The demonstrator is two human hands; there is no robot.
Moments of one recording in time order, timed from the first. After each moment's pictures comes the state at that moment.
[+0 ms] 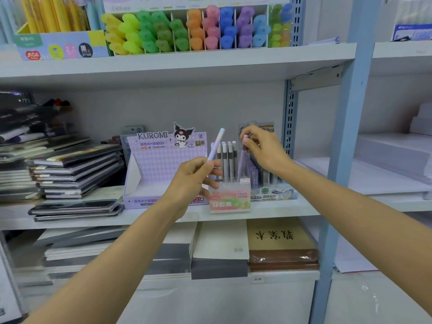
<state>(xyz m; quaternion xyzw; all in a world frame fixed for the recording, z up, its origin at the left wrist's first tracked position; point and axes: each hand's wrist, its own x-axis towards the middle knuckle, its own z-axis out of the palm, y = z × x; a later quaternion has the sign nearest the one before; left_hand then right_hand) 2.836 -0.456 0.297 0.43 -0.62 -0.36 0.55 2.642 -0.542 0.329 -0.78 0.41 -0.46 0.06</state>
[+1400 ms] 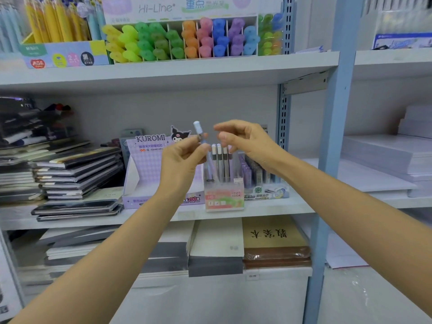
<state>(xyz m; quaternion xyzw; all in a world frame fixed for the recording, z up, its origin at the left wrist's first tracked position) 2.825 -0.444 0.320 0.33 -0.59 -0.26 0.69 2.650 -0.498 0.353 -0.80 0.25 -0.47 0.29</state>
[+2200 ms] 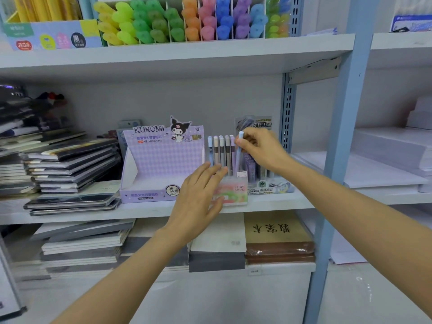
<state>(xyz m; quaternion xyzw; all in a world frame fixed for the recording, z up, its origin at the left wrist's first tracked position) 2.837 -0.463 0.232 0.44 -0.81 0.19 0.34 2.641 -0.538 0.321 -0.79 0.39 -0.46 0.08</state>
